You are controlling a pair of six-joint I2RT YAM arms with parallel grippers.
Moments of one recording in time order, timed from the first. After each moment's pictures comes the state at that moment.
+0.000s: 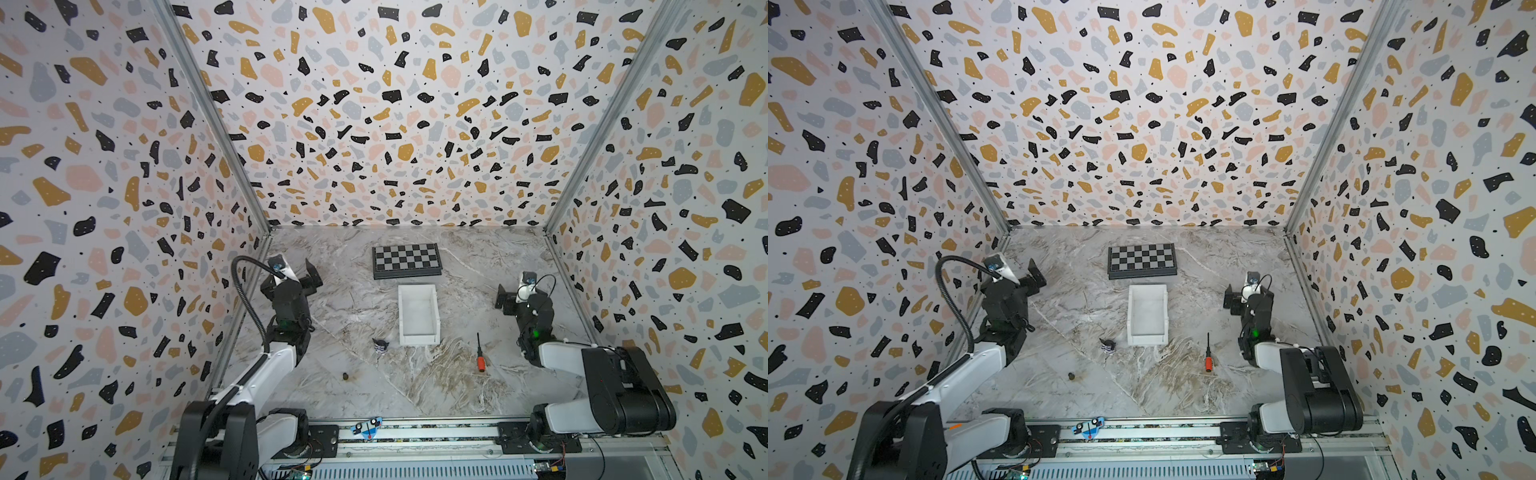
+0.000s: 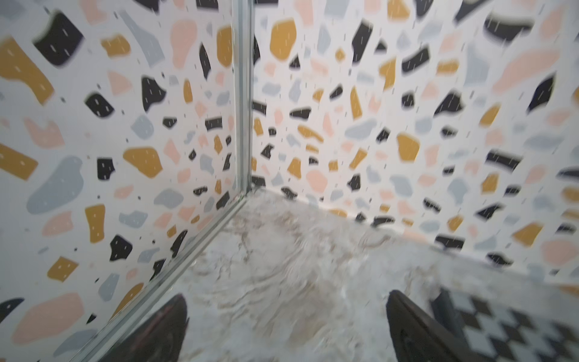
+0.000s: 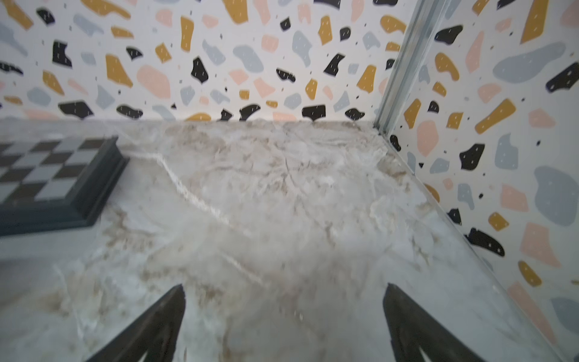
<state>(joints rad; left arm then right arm) -0.07 1.10 0.59 0.47 -0.41 -0.22 0.05 1.38 0.46 0.65 0.12 0.04</state>
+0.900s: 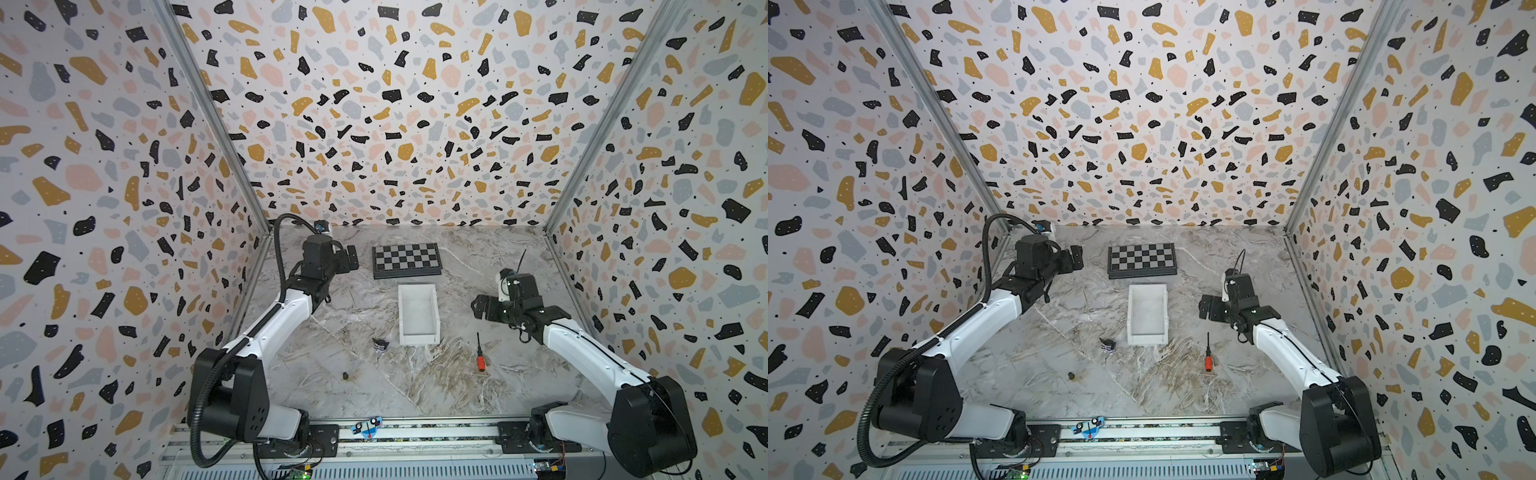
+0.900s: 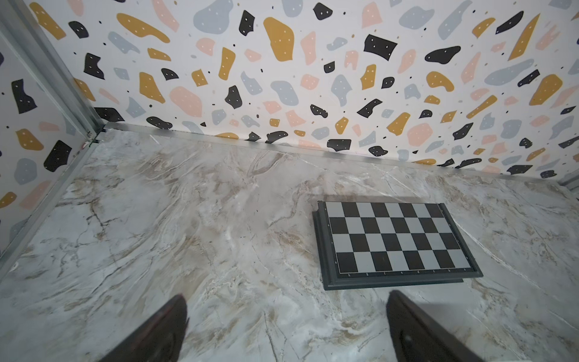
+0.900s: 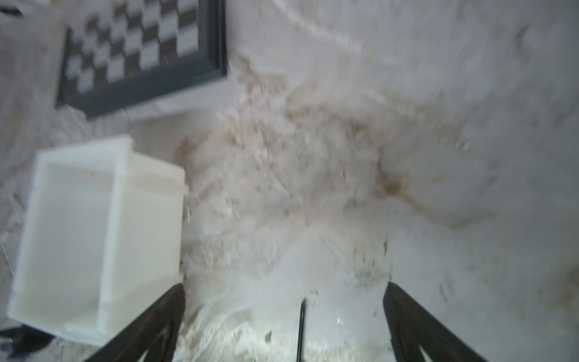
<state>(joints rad) -0.23 1.43 1.04 -0.08 -0.11 -0.23 0.31 1.22 0.69 -0.40 -0.10 0.40</state>
